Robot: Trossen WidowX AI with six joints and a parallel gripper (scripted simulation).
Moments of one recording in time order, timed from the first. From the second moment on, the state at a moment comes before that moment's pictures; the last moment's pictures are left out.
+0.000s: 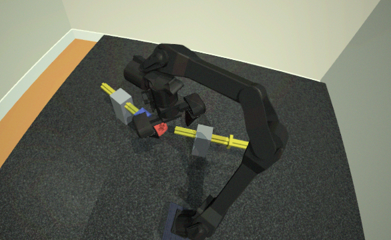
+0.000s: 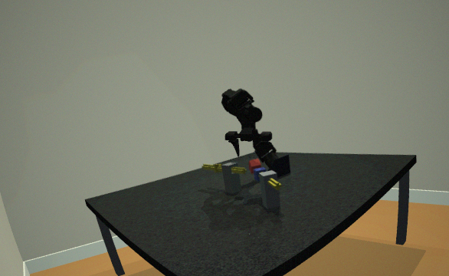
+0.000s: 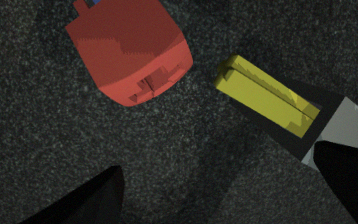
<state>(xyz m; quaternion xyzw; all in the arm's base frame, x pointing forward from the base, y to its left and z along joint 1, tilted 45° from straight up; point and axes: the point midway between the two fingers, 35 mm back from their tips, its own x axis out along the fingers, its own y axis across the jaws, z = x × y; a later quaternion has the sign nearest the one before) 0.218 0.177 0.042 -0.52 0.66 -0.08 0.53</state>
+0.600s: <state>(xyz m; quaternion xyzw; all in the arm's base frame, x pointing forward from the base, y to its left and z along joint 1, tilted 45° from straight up) 0.222 0.152 0.016 -0.60 0.71 0.05 0.37</state>
